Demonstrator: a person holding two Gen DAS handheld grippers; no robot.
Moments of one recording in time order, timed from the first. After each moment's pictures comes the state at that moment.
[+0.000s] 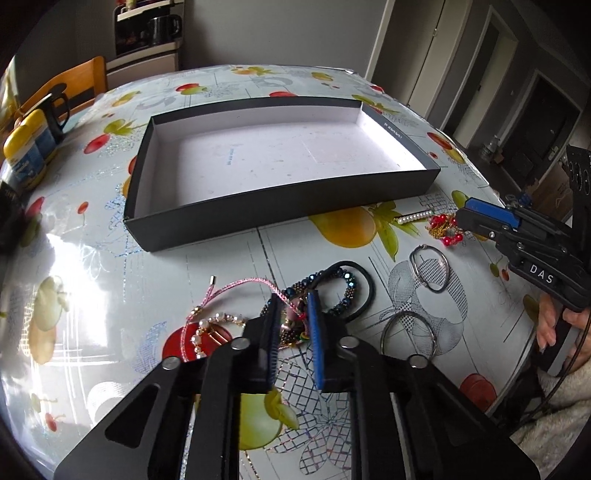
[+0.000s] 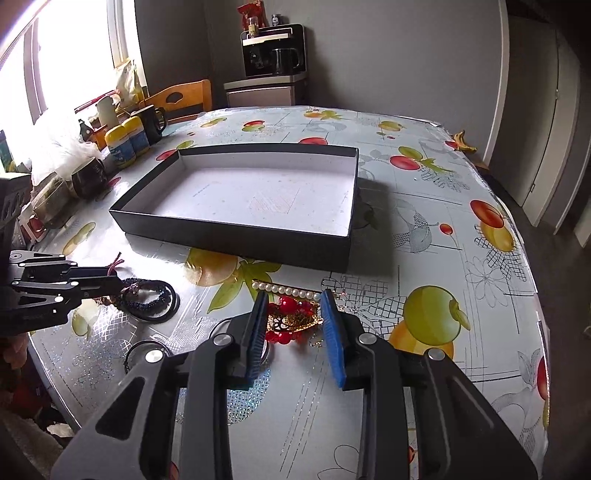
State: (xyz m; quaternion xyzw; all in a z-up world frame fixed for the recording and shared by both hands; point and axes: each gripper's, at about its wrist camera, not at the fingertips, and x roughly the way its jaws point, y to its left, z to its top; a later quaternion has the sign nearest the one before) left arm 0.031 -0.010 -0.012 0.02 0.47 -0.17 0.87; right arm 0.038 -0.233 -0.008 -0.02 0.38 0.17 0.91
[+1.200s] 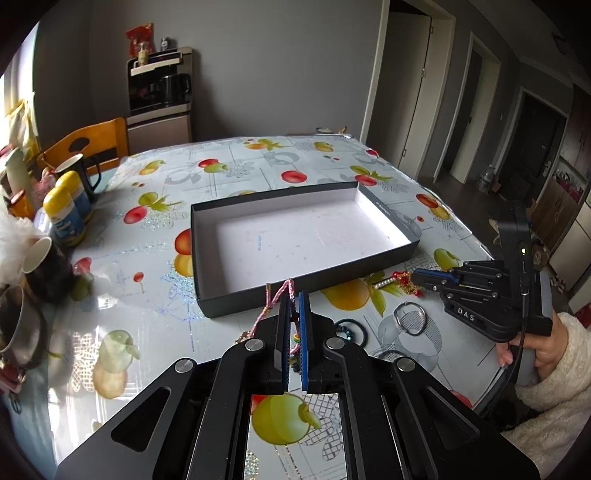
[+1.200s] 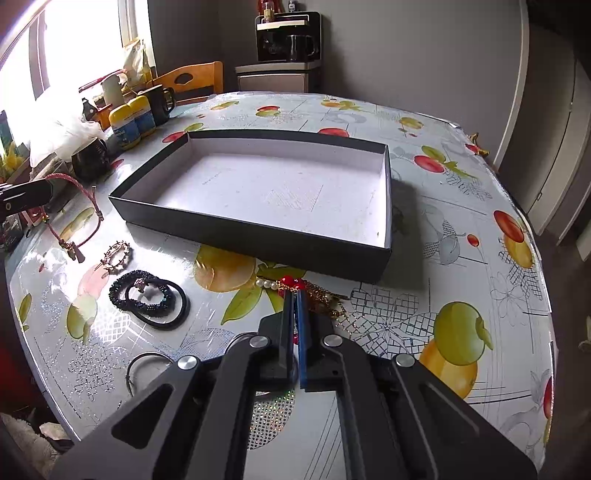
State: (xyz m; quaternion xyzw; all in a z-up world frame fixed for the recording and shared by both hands) left arm 0.008 0.019 0.069 0.02 0.37 -0.16 0.91; right arm 0.051 -0.207 -0.010 -0.05 0.40 0.18 0.90
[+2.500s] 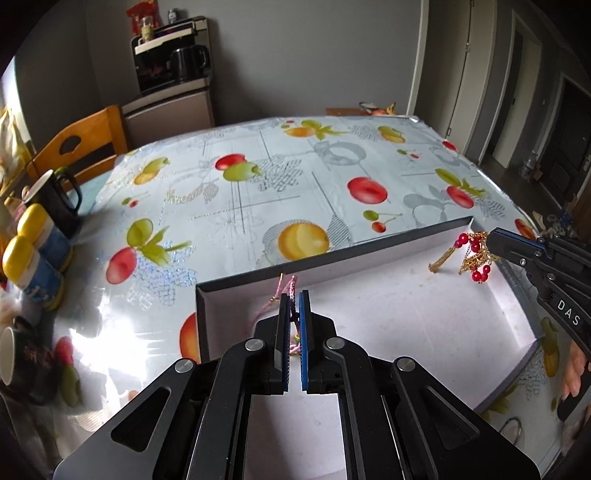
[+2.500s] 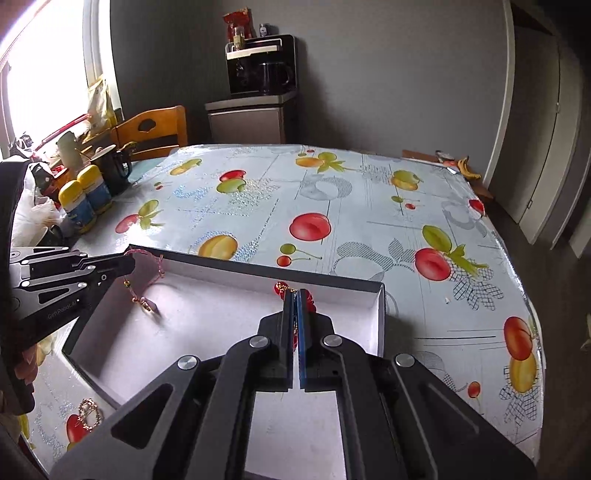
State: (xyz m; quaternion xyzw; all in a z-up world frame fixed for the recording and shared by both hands) left arm 0.211 0.008 0.020 0.06 0.44 -0.09 0.89; right arm 0.205 -0.182 0.014 -0.01 0.38 0.14 0.91
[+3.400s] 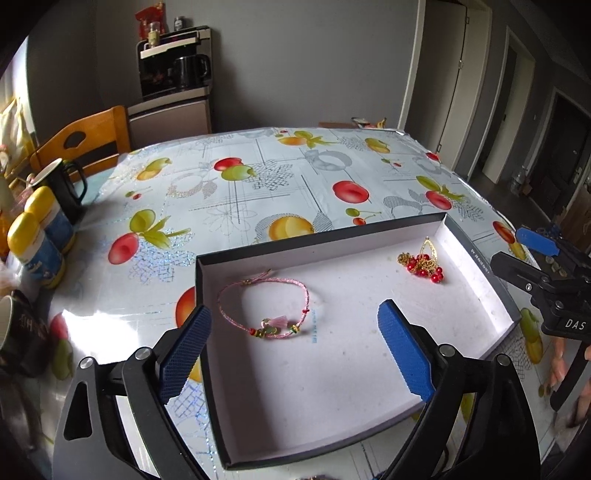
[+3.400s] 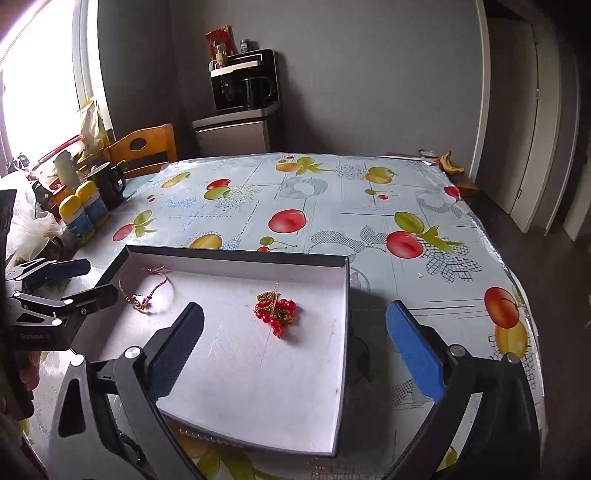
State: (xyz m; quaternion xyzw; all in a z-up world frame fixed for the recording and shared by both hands) left arm 0.163 0.017 0.034 0.03 0.40 -0.11 0.91; right arm 0.155 -0.217 0.028 0.01 0.34 0.11 0.93
